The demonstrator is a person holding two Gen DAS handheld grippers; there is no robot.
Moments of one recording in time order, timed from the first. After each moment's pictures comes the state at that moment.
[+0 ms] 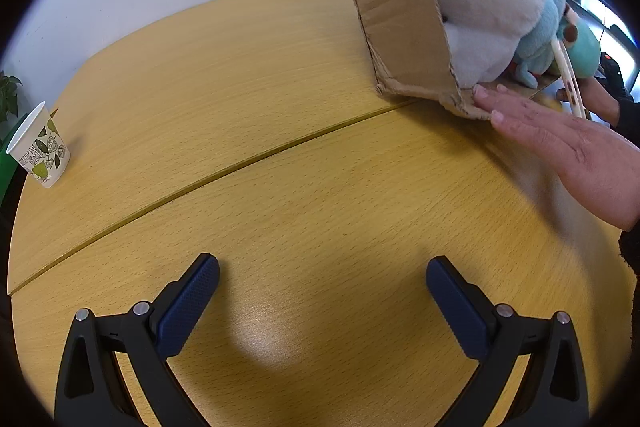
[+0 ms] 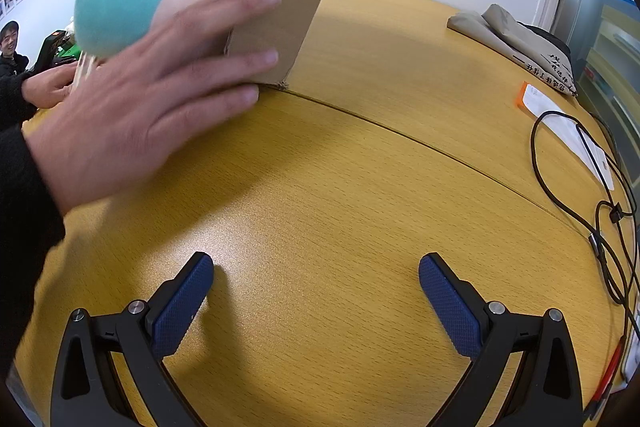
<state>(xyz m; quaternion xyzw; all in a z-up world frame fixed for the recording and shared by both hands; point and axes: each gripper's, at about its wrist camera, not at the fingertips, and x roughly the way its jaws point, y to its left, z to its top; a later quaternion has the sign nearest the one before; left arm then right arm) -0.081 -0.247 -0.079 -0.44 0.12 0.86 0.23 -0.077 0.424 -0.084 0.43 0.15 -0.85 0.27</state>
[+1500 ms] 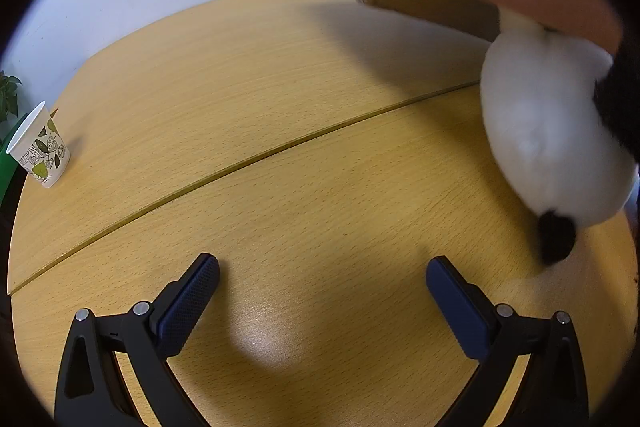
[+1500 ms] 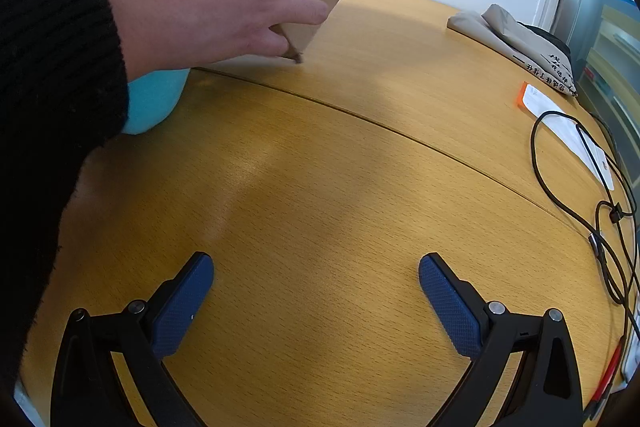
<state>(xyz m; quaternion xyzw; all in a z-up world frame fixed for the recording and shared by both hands) -0.080 -0.247 -0.076 -0.44 0.12 0.86 0.23 -0.076 0.424 -0.083 0.43 0.15 -0.85 0.27</state>
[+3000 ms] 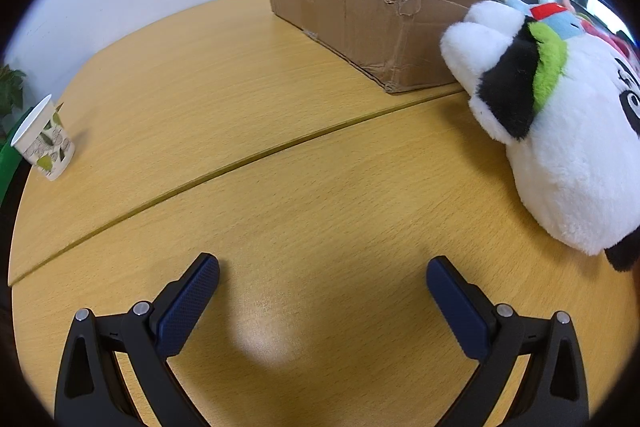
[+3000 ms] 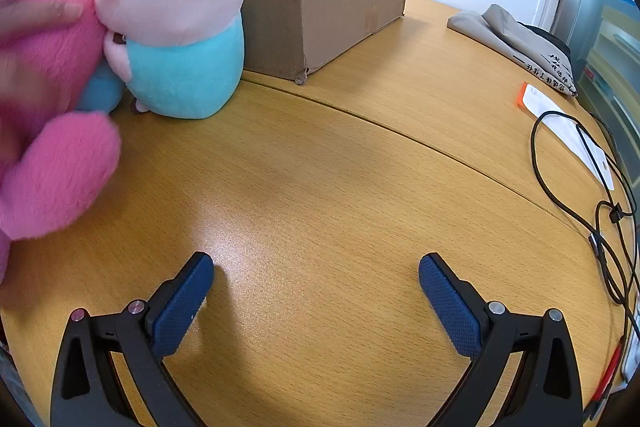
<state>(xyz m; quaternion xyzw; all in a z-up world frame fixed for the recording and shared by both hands) -0.075 -0.245 -0.075 -0.44 0.10 0.87 0.20 -0.075 0.424 -0.083 0.43 0.15 -0.85 0.27</state>
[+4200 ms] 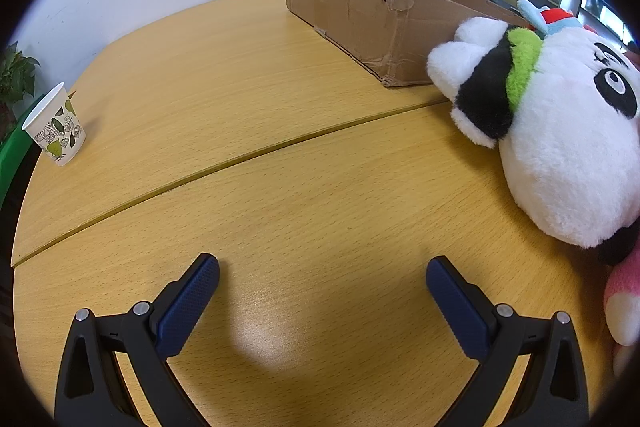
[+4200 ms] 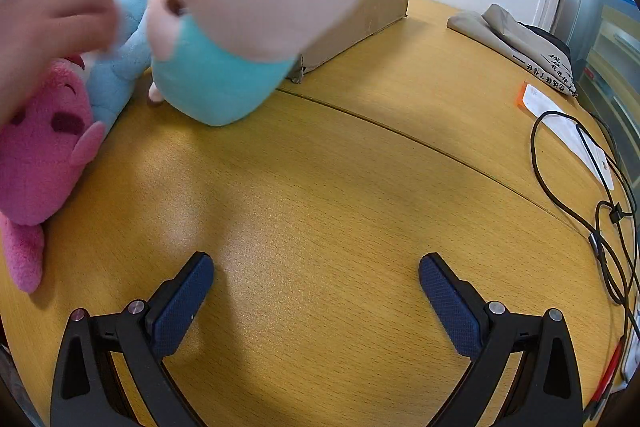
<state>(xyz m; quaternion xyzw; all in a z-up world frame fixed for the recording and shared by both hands) -0.073 -0.245 -0.073 -0.44 0.10 0.87 0.19 -0.075 0.425 -0.083 0.43 0.15 -0.85 0.27</state>
